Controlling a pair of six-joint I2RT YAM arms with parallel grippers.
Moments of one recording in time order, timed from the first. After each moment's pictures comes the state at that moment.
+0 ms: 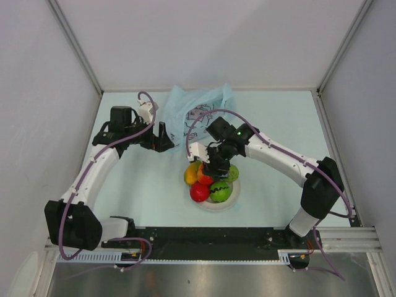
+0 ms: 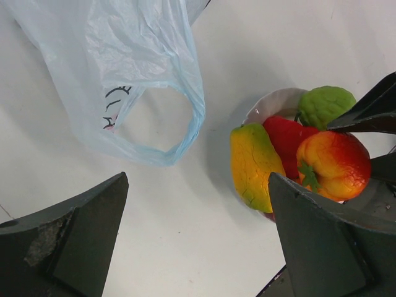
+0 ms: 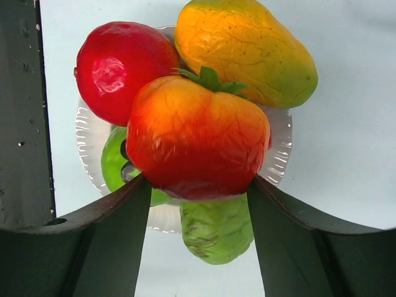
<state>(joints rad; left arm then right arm) -0.14 1.26 1.08 -0.57 0.58 0.03 0.82 1.66 1.44 -0.94 -0.43 -0.81</state>
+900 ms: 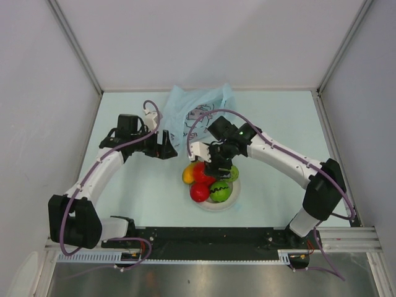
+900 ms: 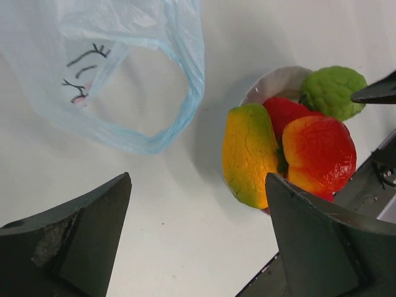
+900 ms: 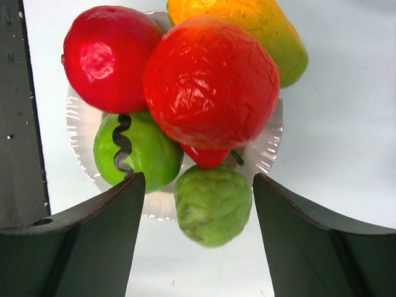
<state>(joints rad) -0.17 1.27 0.96 -0.51 0.60 -0.04 0.82 1.65 1.44 -0.95 -0.38 -0.81</state>
